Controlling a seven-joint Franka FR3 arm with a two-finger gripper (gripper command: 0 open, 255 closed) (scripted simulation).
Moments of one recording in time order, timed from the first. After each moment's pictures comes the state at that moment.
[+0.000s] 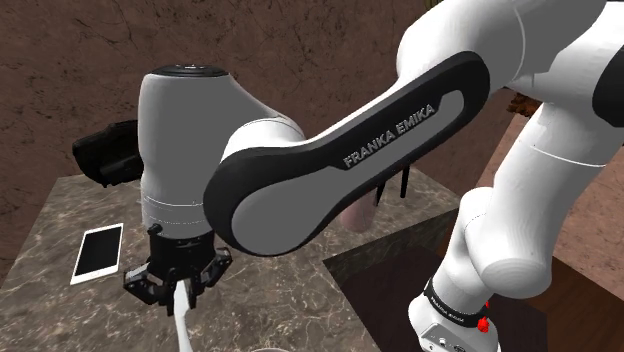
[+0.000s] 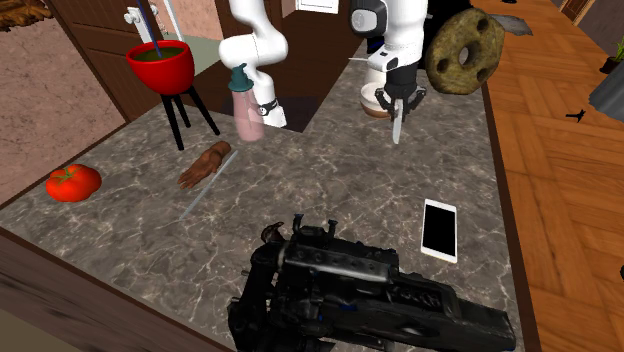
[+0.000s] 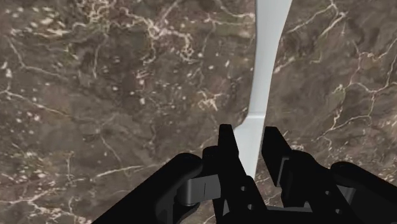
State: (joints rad) arm 0.36 -0.02 0.54 -2.14 0.10 2.30 1.18
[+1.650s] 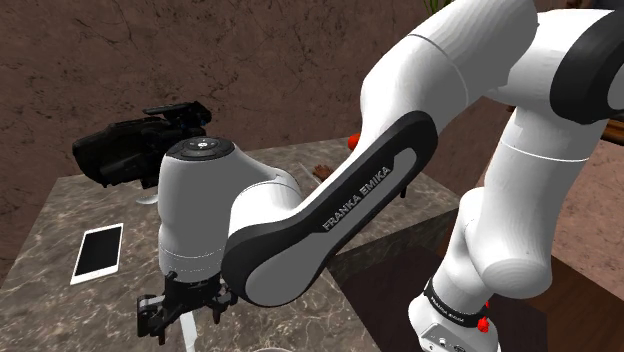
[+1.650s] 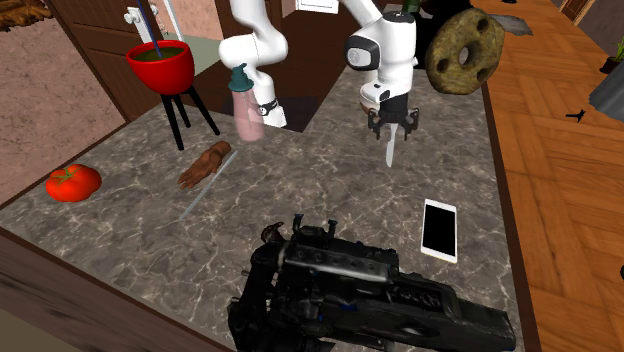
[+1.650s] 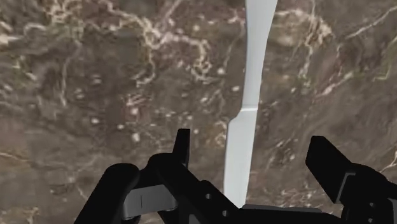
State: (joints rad) arm 0.37 0.10 0.54 -2.23 0.02 2.50 1.22
